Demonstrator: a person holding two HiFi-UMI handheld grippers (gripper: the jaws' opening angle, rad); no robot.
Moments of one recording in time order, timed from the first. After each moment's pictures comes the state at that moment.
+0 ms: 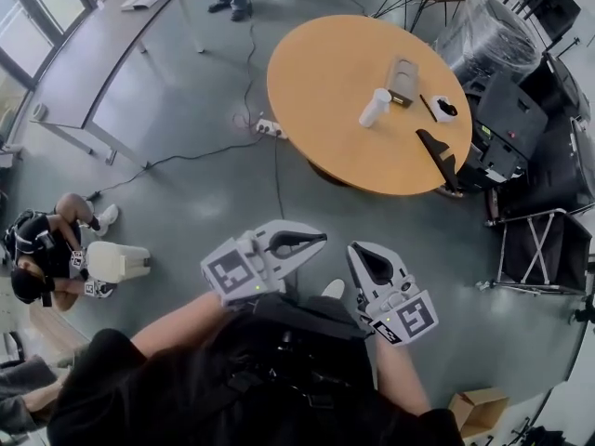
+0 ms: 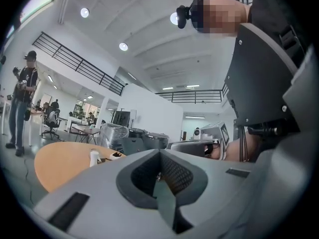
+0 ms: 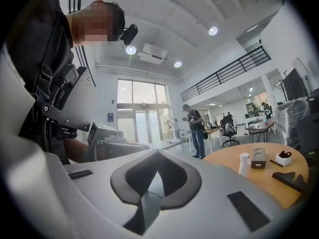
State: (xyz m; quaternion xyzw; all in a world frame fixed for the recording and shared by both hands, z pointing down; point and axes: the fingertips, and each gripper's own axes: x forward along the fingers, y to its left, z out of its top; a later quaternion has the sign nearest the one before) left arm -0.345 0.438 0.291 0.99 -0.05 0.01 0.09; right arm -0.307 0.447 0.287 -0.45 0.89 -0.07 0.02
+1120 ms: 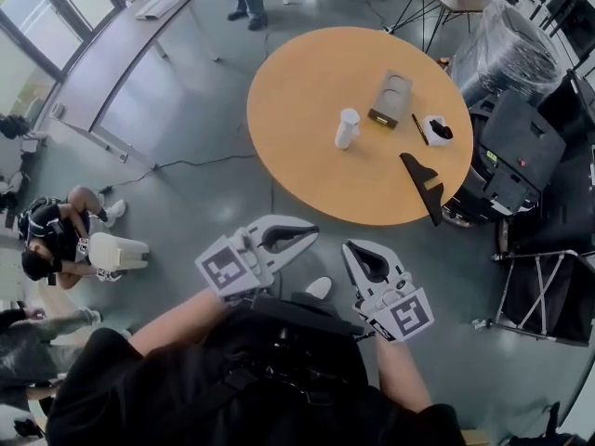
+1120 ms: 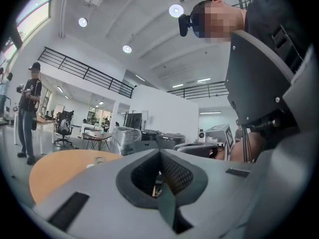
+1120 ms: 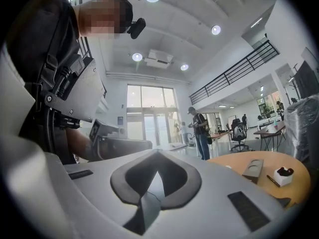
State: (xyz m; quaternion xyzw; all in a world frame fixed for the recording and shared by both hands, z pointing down) left arm -0.073 0.360 0.292 0.99 -0.13 0.02 0.07; right arm -0.030 0.375 0.295 -0.39 0.92 -0.05 0.04
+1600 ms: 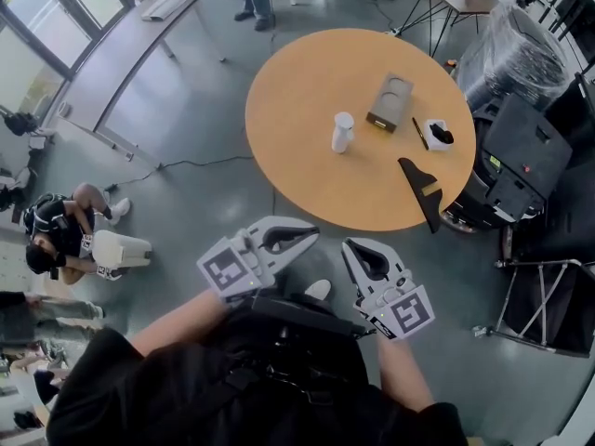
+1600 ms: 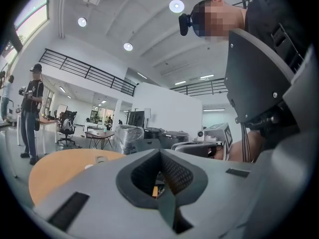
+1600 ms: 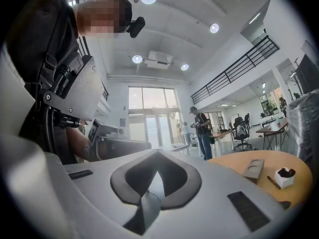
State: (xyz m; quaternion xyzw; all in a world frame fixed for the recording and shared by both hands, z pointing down) left arm -0.016 0.341 0.293 0.99 -0.15 0.04 0.07; right arm 0.026 0.350 0.298 -0.37 0.93 -0.06 0.05
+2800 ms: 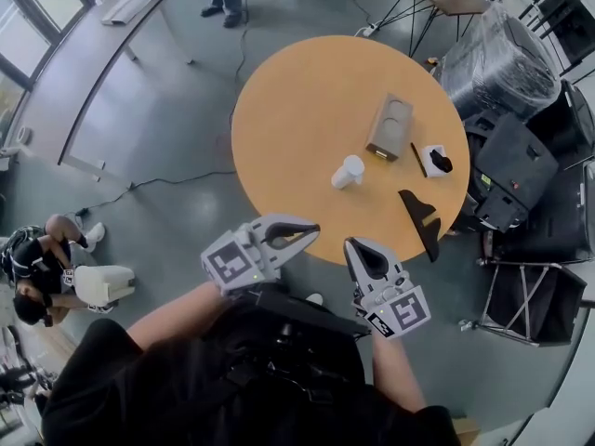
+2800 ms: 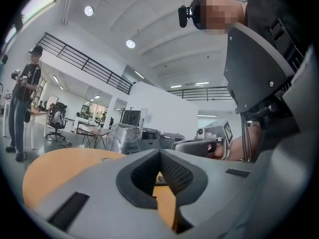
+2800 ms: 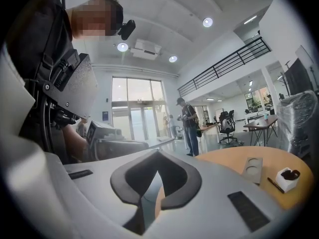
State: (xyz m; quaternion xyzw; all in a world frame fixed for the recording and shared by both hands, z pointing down) left arm -0.117 0.088 0.331 0.99 -0.09 0.02 0.09; right arm -0.068 0.103 0.329 -0.44 0.89 -0.10 0.00
